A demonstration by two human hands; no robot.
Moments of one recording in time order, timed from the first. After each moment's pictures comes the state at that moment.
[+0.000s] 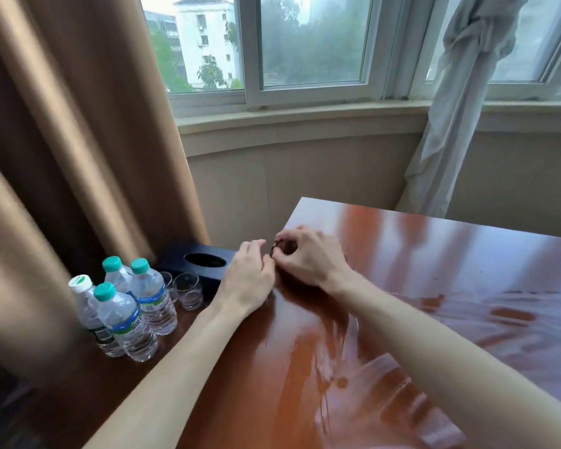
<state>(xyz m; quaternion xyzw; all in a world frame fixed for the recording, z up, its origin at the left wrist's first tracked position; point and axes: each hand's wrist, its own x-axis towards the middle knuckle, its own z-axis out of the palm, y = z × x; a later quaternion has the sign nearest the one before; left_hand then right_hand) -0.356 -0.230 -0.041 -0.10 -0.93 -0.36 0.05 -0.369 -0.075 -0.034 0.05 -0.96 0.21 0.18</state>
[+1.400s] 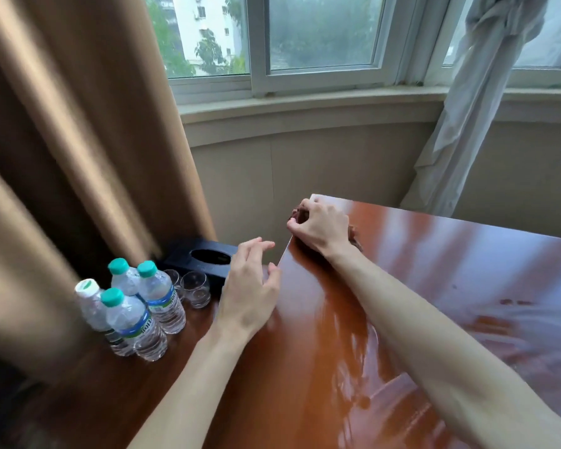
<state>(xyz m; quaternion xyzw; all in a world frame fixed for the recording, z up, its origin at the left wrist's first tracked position) -0.353 -0.250 -0.038 -0.13 -0.89 -0.43 0.11 -0.465 -0.067 -0.035 -0.05 -0.96 0.18 0.20</state>
